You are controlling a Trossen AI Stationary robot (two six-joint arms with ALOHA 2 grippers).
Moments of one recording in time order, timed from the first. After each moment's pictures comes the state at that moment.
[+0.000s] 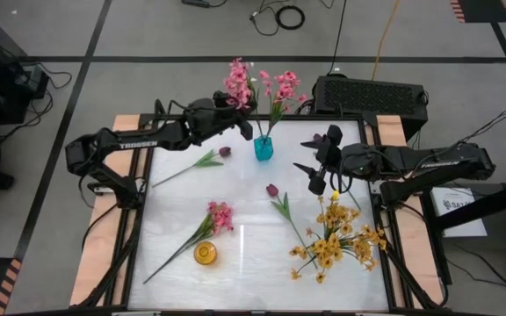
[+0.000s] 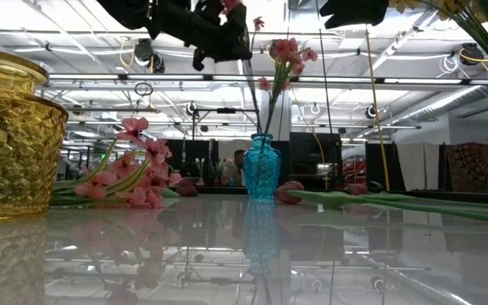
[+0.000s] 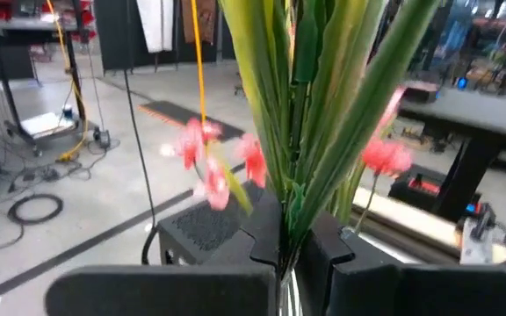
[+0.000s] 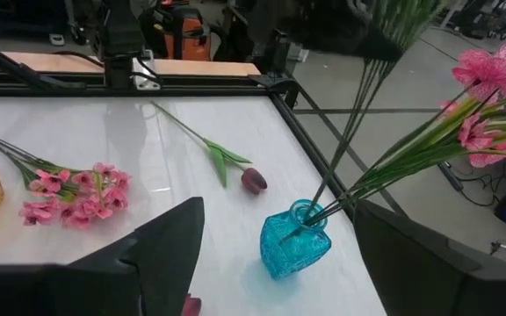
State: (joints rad) left arm 0.37 1.51 1.10 0.34 -0.22 -0.13; right arm 0.08 1.04 1.01 -0.38 0.49 0.02
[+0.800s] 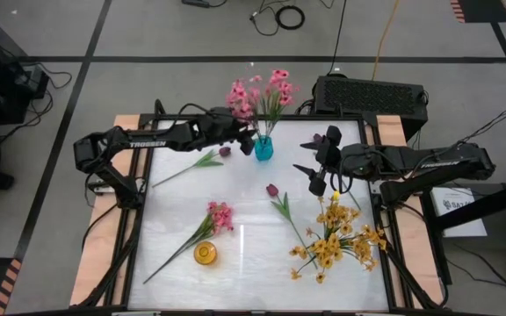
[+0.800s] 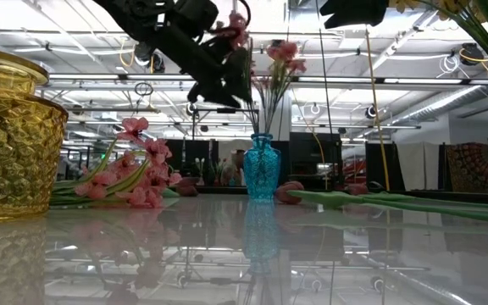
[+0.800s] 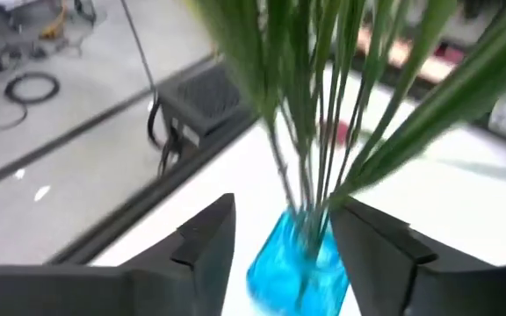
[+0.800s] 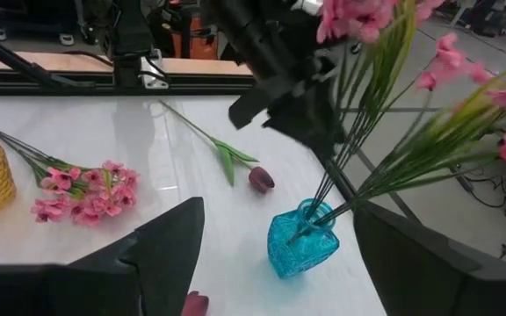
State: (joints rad) left arm 0.38 1.58 1.10 0.01 -0.16 -0.20; right arm 0.08 1.04 1.01 -0.38 0.47 0.03
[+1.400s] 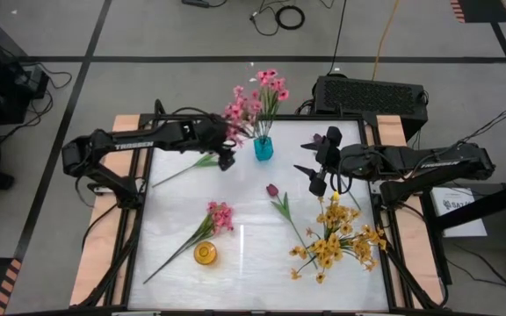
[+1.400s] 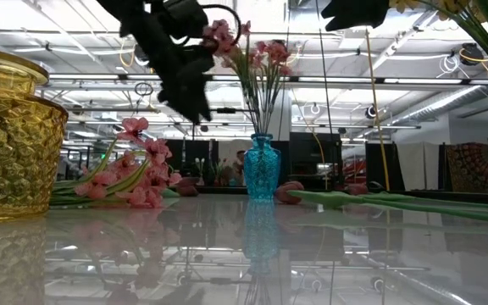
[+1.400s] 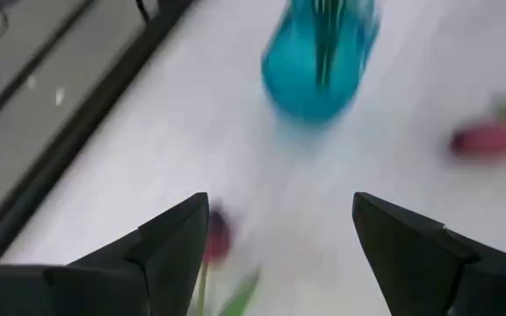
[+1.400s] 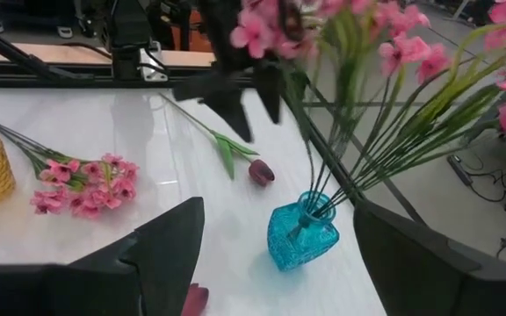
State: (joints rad) left arm 0.37 1.47 1.10 -0.52 -0.11 -0.09; right arm 0.08 1.04 1.01 -0.40 0.47 0.04
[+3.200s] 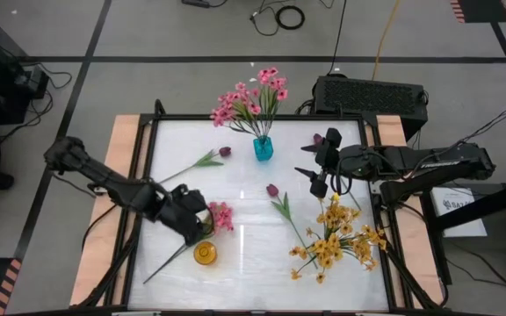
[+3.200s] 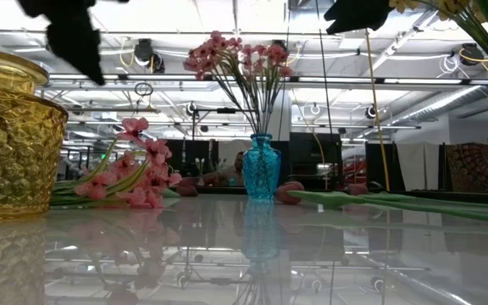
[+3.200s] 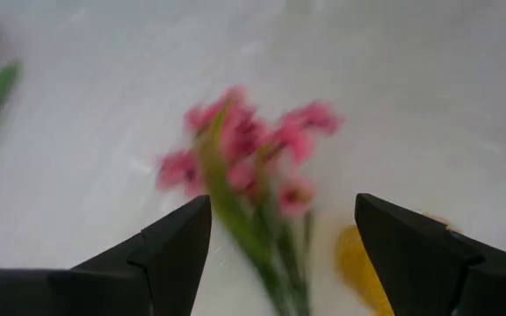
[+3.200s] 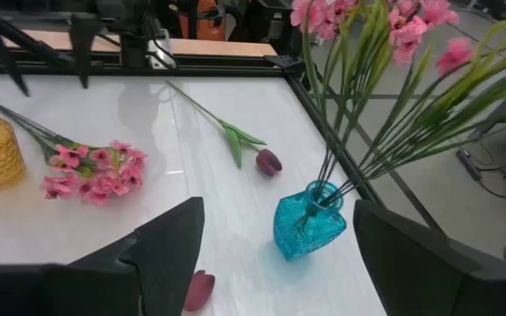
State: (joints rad) left arm -0.48 1.28 1.00 -0.83 -0.31 -0.82; right arm 0.09 1.04 1.01 -0.43 0.44 0.05
